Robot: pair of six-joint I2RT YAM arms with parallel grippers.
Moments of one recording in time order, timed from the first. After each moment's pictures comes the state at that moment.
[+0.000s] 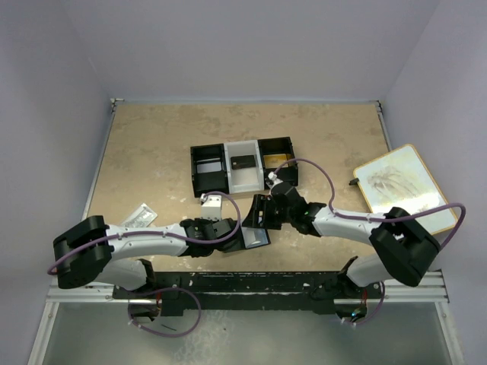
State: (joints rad) left arm -1.16 1.33 0.62 -0.50 -0.63 -1.04; right arm 0.80 1.41 0.59 0.06 -0.18 0.85
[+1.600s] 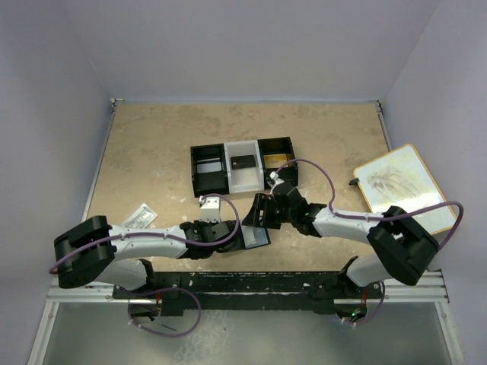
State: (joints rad) left arm -1.16 1.34 0.57 -0.42 -0.64 -1.07; right arm 0.79 1.42 0.57 0.13 -0.19 0.86
